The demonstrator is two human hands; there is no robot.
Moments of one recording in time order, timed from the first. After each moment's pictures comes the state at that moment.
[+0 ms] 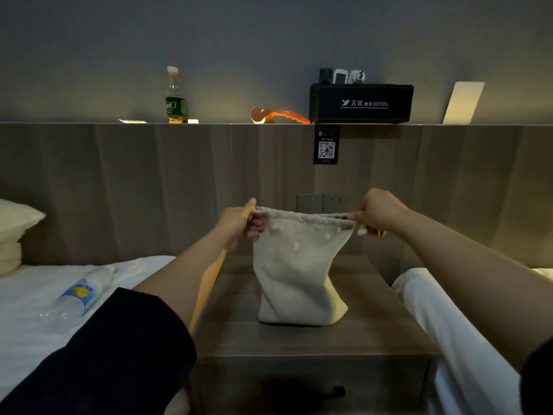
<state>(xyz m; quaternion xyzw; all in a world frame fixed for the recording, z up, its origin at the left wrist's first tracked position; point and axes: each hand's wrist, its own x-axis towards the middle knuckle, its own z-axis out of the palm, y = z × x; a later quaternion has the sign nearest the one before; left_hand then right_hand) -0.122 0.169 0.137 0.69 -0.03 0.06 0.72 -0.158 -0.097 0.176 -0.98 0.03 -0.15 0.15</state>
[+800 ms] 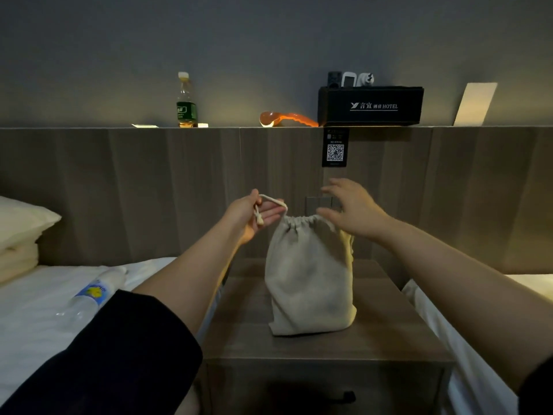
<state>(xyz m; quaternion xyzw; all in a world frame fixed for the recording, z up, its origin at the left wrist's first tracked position) -0.135 0.162 0.165 0.52 -0.07 -0.03 0.85 -0.155 -0.048 0.172 -0.94 -0.17 -0.28 0.11</state>
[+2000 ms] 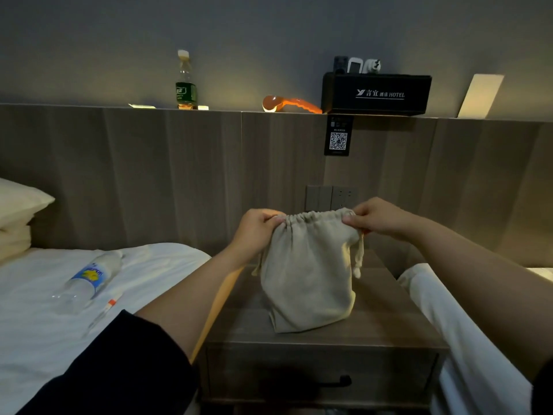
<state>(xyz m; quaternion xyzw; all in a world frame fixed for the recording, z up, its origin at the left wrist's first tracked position) -0.132 0.165 0.099 0.79 -0.23 0.22 0.52 -0.163 -0.081 0.154 -0.95 -0.10 -0.04 0.30</state>
